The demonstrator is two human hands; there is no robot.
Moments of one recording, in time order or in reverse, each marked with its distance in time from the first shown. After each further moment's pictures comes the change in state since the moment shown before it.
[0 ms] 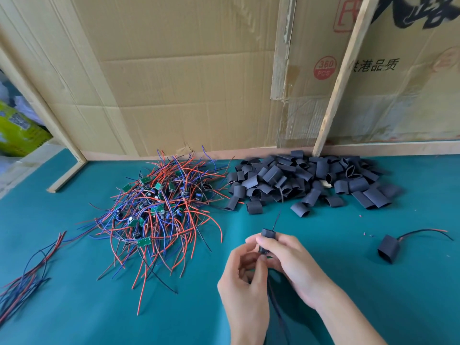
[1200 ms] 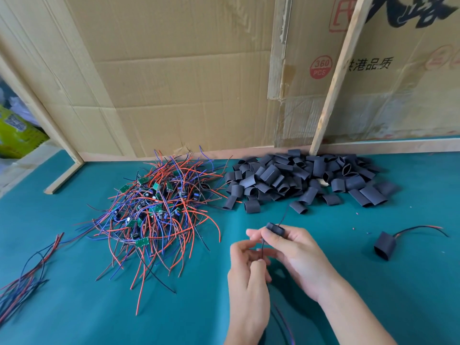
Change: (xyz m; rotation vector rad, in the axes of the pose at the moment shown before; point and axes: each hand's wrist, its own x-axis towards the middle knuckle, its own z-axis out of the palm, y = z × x) left_hand 0.002 0.002 -0.002 0.093 -0.263 -0.046; right_hand -0.003 -0.006 -0.013 0.141 -0.021 -0.093
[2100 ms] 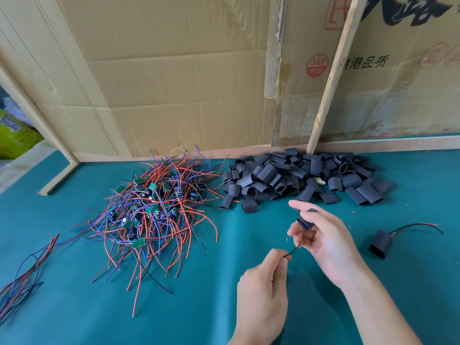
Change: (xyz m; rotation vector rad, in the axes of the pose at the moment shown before) left_hand -0.005 -0.010 0.006 0.510 -0.189 0.377; right_hand -0.001 -0.024 -0.042 0.094 0.222 -0.112
